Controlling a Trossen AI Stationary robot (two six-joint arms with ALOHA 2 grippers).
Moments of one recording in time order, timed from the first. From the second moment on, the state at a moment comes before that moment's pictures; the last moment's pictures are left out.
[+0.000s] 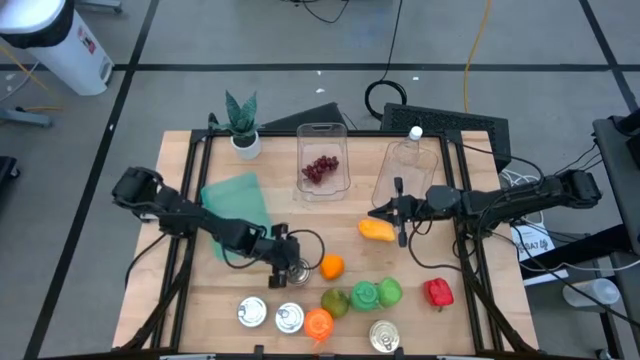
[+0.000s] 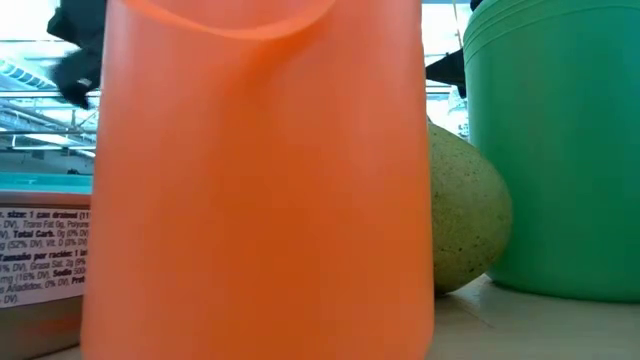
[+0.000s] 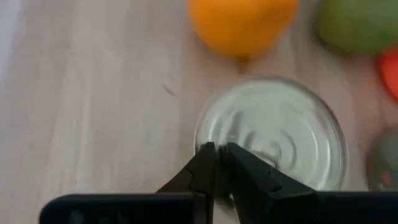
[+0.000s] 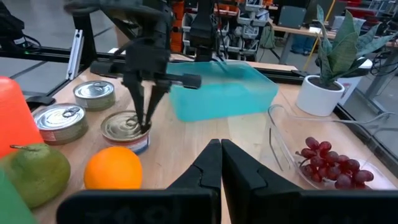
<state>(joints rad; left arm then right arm) -0.33 1.63 0.85 -0.22 -0.12 -0.33 0.05 0.93 0.39 0.37 0.05 -0.07</state>
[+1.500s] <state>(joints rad) -0.32 1.17 0.74 -0.33 -0.55 -0.24 0.03 1.25 0.81 0.07 -0.03 -0.05</state>
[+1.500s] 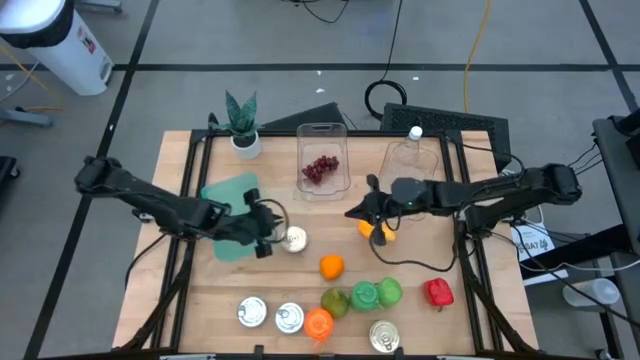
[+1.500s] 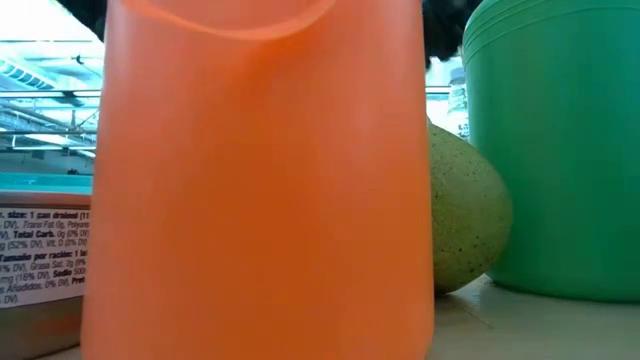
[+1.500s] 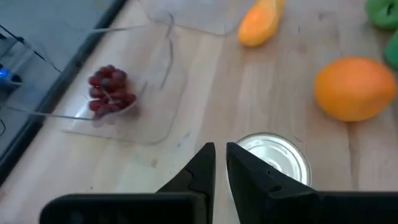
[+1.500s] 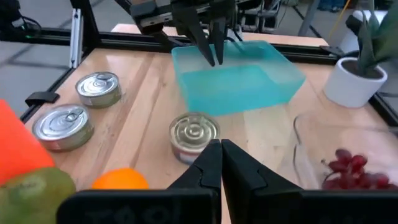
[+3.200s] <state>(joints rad) -0.51 0.95 0.44 -0.08 -0.48 -0.33 0.11 2.06 1.67 -0.58 0.08 -0.81</state>
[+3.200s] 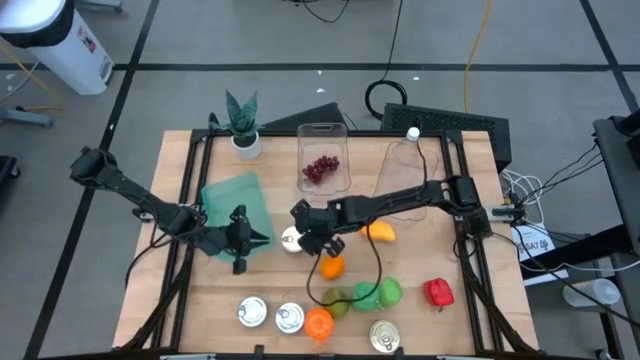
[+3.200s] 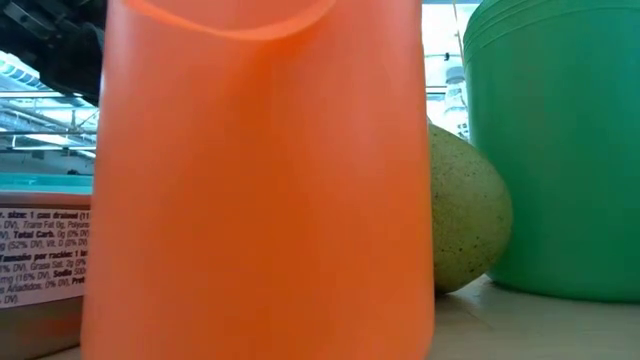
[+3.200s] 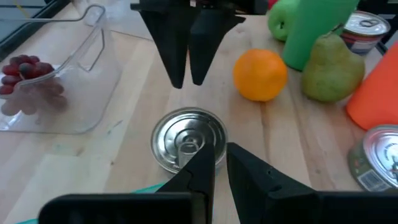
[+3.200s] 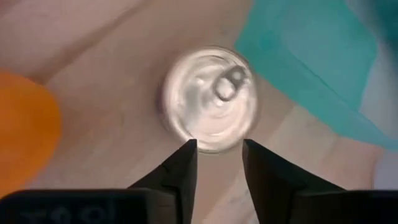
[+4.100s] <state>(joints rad) -0.54 0.95 0.45 -0.08 -0.50 -0.34 0.14 2.06 1.39 -0.18 0.08 -0.95</state>
